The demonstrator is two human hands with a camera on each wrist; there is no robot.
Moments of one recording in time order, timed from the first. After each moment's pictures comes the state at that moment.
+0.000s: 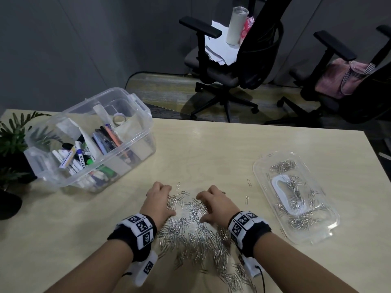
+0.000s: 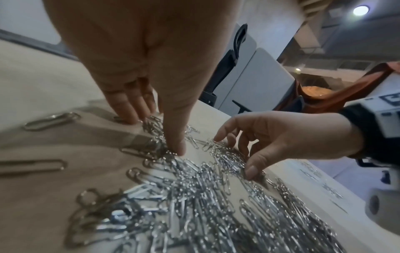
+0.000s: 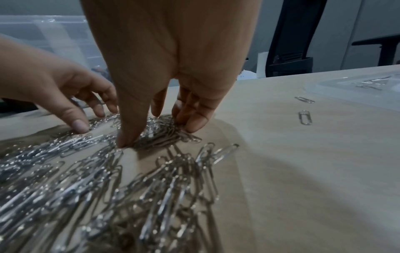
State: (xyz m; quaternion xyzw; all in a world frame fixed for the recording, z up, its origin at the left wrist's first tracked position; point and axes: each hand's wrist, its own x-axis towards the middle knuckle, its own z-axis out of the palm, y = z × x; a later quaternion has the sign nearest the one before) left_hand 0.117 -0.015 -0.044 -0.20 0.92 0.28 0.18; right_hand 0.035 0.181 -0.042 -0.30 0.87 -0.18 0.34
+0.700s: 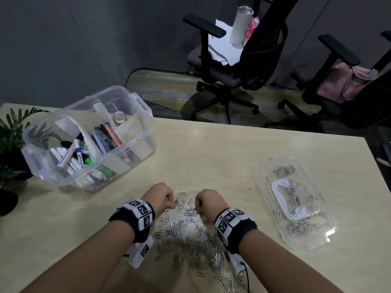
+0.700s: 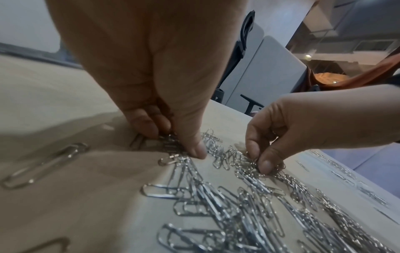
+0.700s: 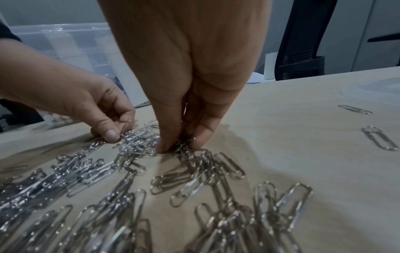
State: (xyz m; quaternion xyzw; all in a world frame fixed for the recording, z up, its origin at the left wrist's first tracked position) left_hand 0.085 -0.035 -0.051 -0.10 0.92 0.28 0.27; right_hand 0.022 0.144 -0.041 -0.26 0.88 -0.11 0.37
